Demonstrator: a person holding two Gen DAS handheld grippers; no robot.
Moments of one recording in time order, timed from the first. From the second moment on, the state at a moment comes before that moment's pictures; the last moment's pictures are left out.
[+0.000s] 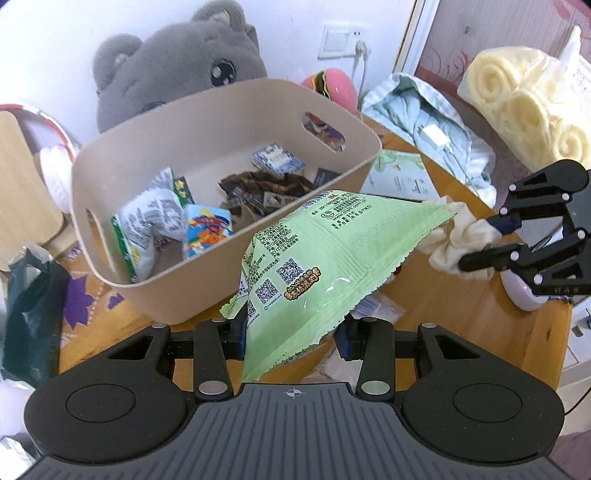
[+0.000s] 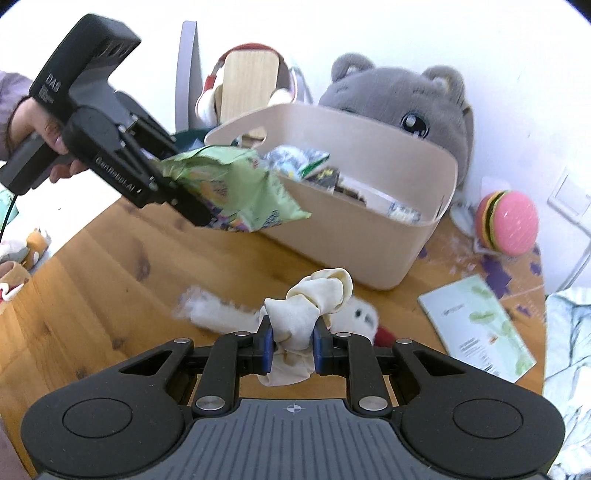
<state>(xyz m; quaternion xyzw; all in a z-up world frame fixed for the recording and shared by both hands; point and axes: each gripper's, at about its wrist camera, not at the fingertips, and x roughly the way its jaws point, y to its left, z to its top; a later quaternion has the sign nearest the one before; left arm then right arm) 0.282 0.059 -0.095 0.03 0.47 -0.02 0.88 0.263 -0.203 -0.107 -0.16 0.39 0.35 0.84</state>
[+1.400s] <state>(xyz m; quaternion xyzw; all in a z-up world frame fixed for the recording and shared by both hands) 0.353 0.130 -0.066 -0.02 0.43 0.13 0.89 0.402 -0.152 -0.075 -0.11 0.35 0.32 0.87</state>
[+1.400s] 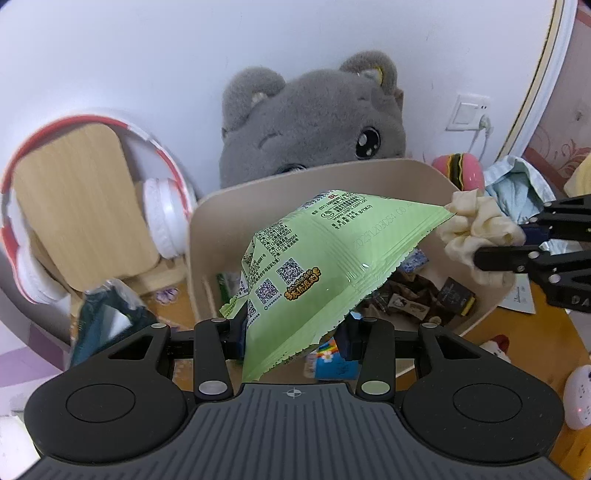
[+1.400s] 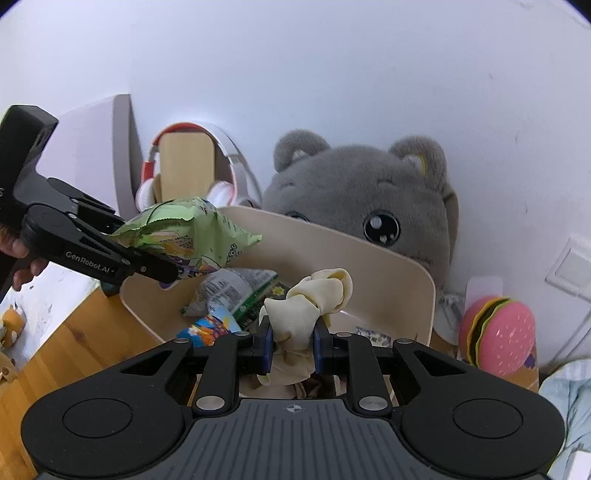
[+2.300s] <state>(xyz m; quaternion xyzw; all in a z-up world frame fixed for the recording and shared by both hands) 0.367 0.111 -0.096 -0.01 0.45 0.16 0.88 0.428 -0.157 -0.125 -0.10 0.41 0.28 0.86</state>
